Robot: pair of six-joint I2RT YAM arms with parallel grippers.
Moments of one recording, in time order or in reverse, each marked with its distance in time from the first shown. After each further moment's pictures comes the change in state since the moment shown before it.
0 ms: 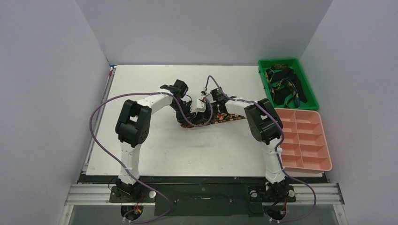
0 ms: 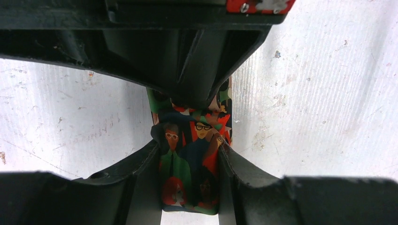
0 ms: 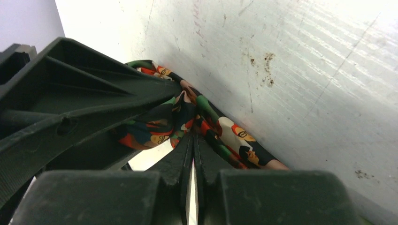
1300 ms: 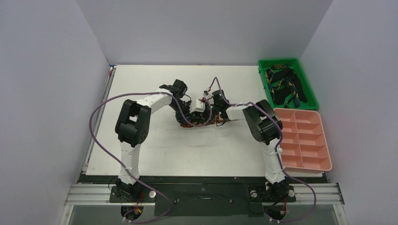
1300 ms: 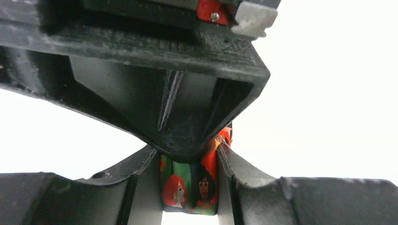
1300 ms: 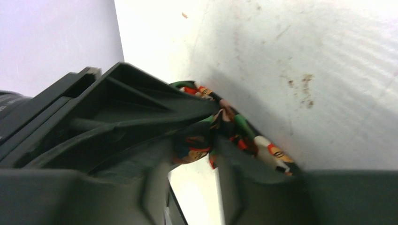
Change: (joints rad) left arm 0.009 0.002 0.000 -0.003 0.011 0.020; right arm 0.010 -0.011 -0.154 0.440 -0.036 0.356
